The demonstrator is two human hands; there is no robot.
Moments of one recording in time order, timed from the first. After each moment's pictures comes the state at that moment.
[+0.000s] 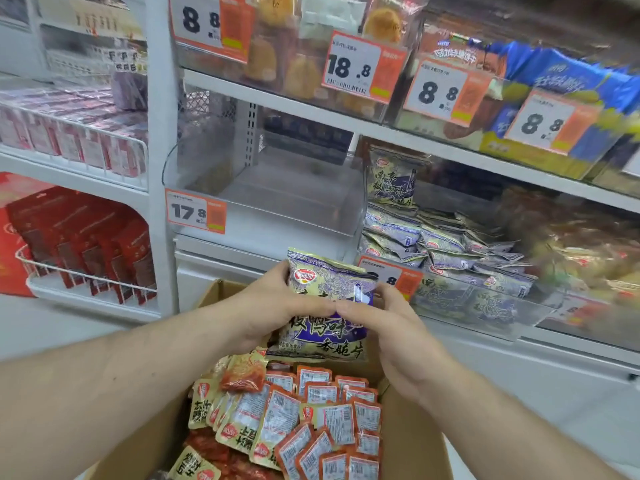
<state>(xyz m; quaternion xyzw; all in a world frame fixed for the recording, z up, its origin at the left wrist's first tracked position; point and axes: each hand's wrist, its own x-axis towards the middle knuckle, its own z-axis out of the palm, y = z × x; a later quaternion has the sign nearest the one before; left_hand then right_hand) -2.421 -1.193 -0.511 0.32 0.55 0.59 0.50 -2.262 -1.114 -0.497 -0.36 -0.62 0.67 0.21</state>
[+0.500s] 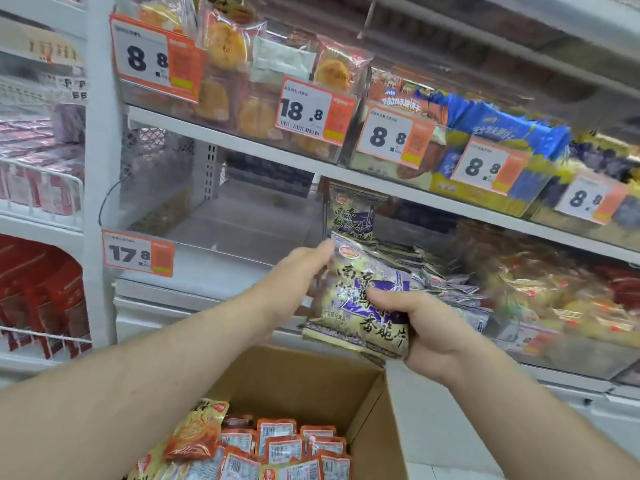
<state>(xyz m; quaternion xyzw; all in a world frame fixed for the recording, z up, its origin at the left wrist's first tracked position) -2.405 -1.119 -0.456 0.41 0.60 0.57 0.38 -2.235 -1.041 -0.436 -0.38 -0.58 0.70 0.20</state>
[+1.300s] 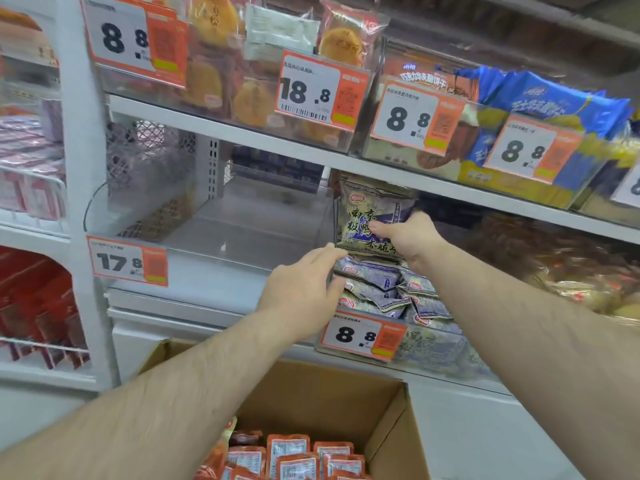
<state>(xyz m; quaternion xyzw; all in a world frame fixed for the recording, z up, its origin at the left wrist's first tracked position) -2.428 -1.059 -0.498 0.58 0.74 0.34 0.01 -2.331 -0.882 -0.435 -0.47 -0.69 0.41 0.35</state>
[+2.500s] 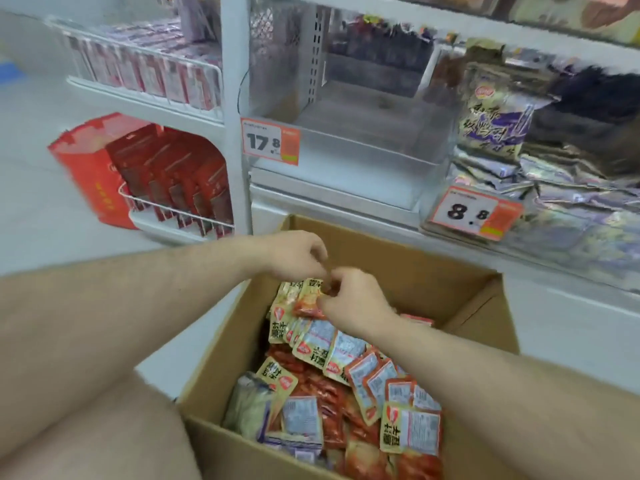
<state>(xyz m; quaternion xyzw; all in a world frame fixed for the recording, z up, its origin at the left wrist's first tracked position) -2.474 -1.234 -0.541 0.51 0.80 0.12 0.29 -2.349 -1.165 -0.601 -0.35 -0.89 0.29 0.02</state>
